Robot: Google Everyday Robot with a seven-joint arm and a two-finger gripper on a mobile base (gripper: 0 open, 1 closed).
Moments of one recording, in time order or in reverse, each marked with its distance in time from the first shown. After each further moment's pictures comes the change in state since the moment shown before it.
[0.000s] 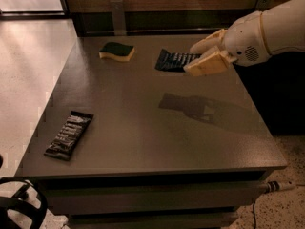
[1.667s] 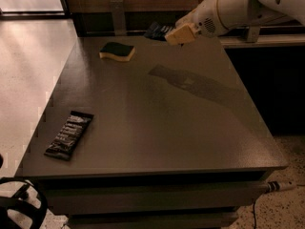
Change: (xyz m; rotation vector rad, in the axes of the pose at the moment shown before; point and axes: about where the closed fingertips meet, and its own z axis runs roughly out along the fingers) arm -0.030 -0.108 0.069 0.194 0.022 0.099
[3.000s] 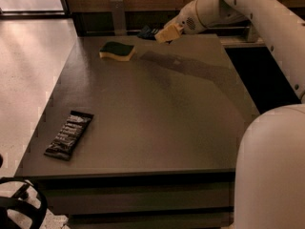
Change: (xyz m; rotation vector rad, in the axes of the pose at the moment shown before) arm 0.009 -0.054 0.098 -0.093 0.006 0.066
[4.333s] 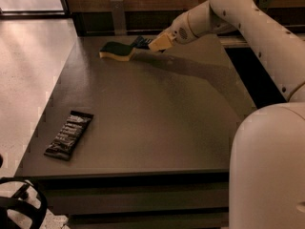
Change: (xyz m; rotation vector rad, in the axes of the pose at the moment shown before) arm 0.015 0.014 0.034 -0.064 0.000 0.041
